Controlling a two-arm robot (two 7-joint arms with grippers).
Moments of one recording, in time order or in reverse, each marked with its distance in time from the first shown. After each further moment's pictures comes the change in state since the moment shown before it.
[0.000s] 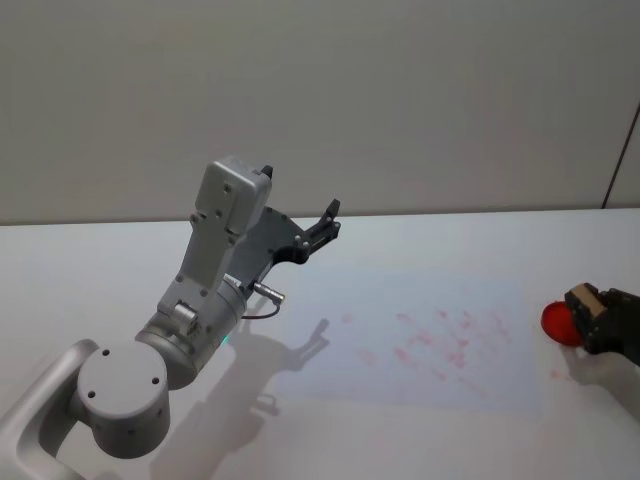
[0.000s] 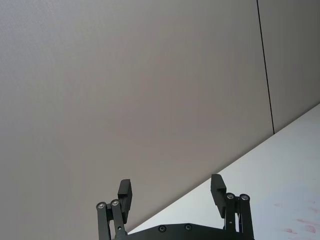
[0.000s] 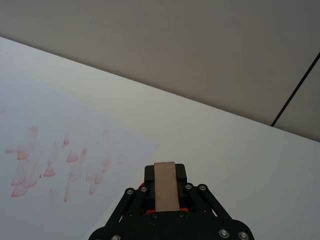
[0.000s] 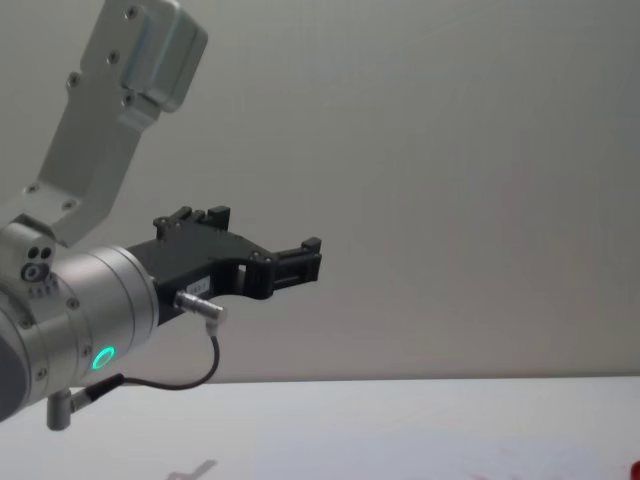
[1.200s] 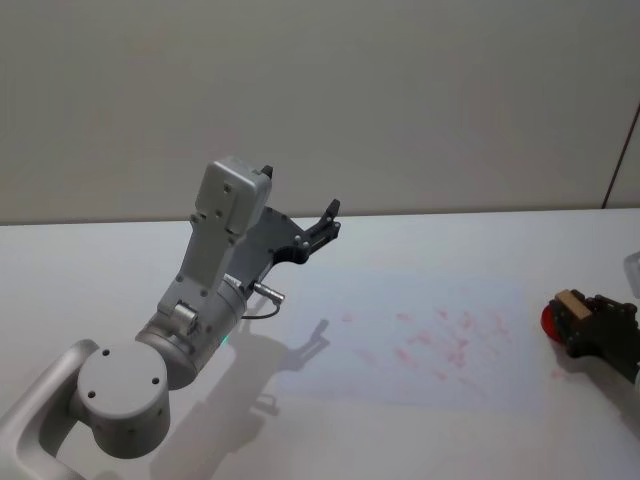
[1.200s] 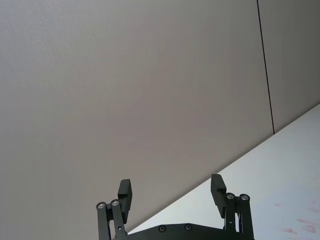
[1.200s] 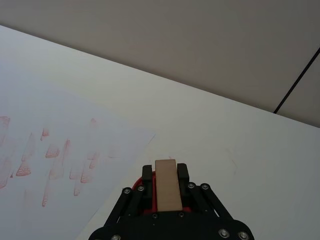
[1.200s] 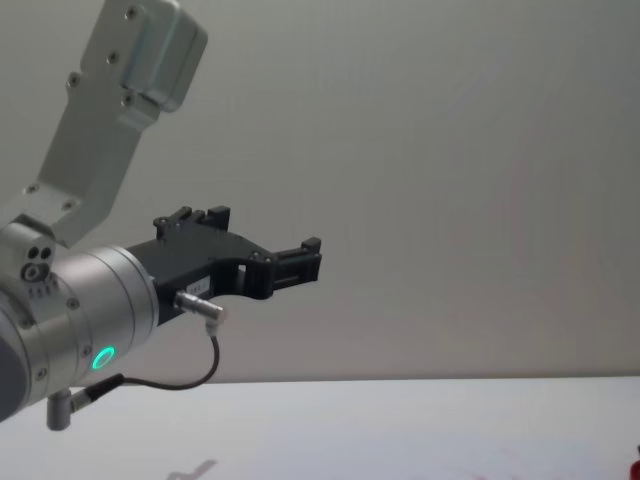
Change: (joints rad) left arm 0.000 0.000 0.000 0.000 0.000 0.000 0.000; right arm 0.062 -0.058 -0.045 0.119 -0.064 -0.020 -0.075
